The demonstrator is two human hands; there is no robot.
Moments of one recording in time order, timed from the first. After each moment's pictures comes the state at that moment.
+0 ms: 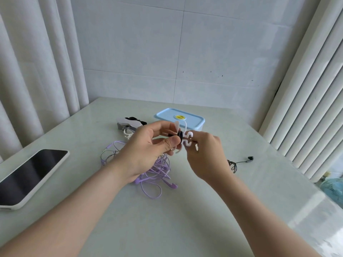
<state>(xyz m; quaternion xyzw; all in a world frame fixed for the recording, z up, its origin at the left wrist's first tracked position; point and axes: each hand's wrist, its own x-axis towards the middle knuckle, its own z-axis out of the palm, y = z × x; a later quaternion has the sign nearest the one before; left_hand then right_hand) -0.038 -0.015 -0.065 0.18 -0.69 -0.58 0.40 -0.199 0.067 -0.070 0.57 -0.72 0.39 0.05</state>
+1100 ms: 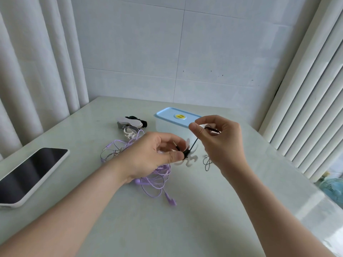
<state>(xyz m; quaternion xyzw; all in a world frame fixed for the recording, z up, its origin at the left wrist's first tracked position) -0.033 -0.014 -0.065 0.20 -0.78 -0.53 0.26 -0.221 0.075 -0.048 0.50 -0.62 0.61 -0.03</state>
